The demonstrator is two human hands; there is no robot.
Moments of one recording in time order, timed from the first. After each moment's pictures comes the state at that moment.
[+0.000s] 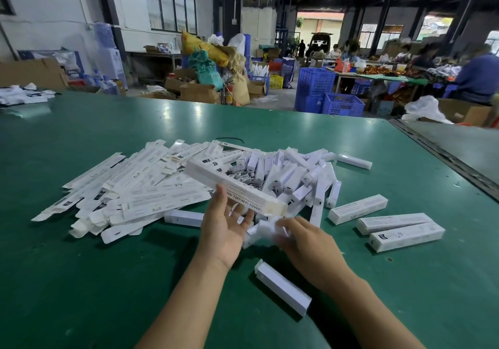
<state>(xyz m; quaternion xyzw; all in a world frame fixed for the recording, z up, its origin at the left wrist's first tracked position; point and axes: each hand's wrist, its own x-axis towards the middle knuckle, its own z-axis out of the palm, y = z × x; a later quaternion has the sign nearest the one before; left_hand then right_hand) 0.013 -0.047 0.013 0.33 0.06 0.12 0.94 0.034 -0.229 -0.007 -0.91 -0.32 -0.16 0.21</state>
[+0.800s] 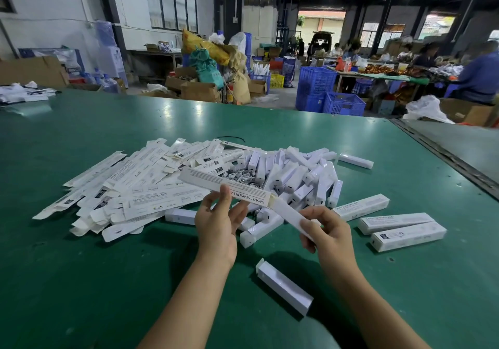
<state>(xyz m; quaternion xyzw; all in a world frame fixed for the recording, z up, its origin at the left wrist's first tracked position) 0.016 -0.046 0.013 0.38 0.14 0.23 0.89 0.027 -0.232 0.001 -0.69 -0.13 -0.06 0.71</state>
